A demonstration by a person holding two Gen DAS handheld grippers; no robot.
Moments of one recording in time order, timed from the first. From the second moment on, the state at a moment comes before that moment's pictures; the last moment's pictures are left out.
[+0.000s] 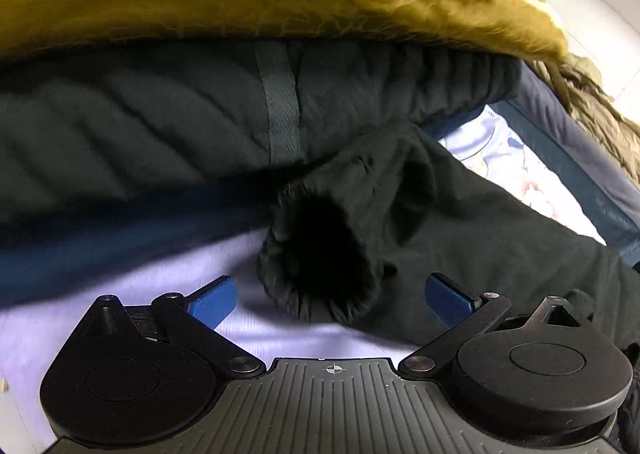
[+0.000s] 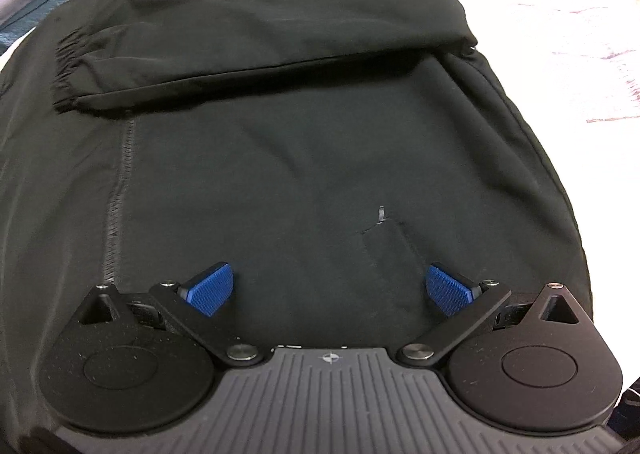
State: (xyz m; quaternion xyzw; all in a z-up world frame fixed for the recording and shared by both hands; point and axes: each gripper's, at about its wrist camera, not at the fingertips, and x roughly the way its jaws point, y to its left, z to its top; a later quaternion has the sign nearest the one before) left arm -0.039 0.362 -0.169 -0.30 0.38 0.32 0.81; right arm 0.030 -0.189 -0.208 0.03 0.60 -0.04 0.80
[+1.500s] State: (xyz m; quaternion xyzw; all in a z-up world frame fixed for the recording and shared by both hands) left arm 0.222 0.027 -0.070 -0.25 0.43 -0.13 0.86; right arm 0.034 -0.220 -0.194 0.15 0.59 -0.04 0.79
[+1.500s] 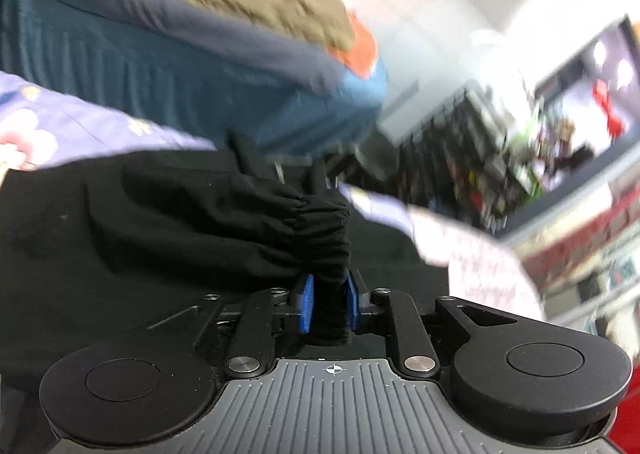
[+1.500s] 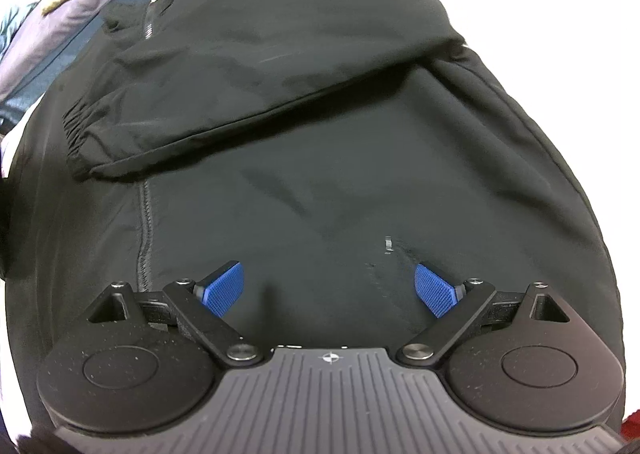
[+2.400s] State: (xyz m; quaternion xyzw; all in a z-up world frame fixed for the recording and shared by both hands) left arm 0.083 0.070 -0.178 -0.17 0.58 -0.03 0.80; right arm 0.086 -0.165 -0.170 0.11 0.54 0.07 0.83
